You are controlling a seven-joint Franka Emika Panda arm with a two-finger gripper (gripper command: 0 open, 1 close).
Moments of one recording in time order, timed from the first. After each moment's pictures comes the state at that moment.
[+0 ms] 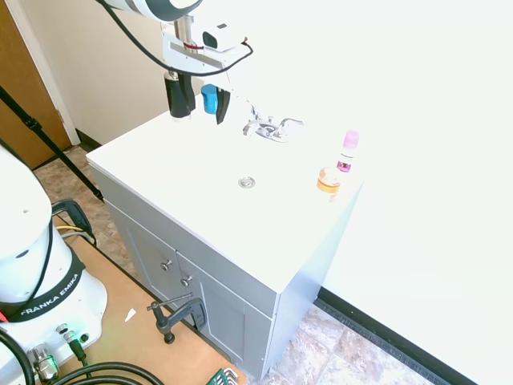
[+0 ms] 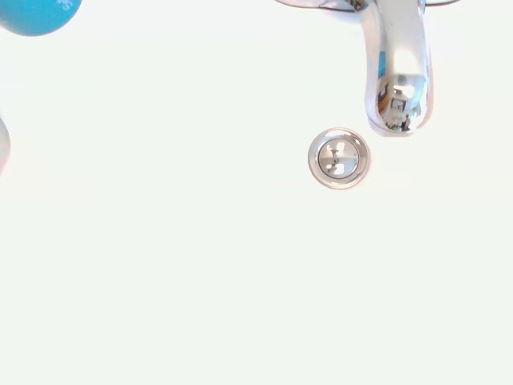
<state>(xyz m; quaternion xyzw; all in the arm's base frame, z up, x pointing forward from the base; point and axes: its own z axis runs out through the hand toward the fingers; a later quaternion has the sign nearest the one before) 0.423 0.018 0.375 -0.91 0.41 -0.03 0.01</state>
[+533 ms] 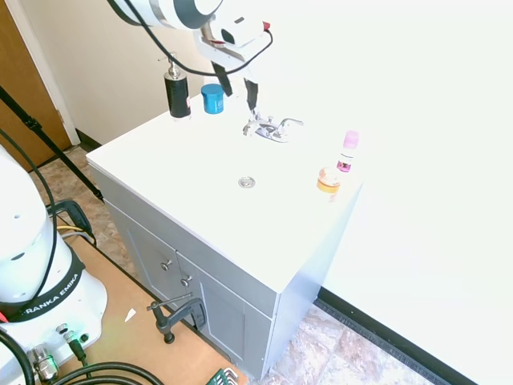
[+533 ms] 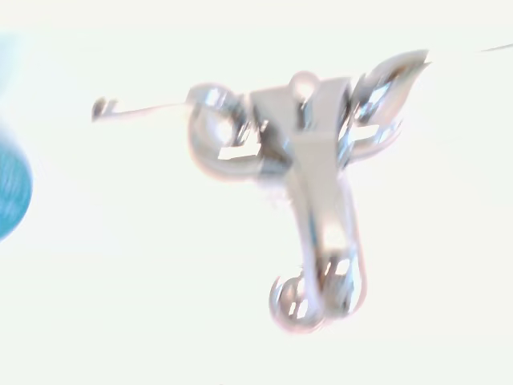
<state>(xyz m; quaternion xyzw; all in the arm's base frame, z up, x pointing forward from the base) 0.487 -0.006 0.380 -0.86 0.49 -0.17 0.03</state>
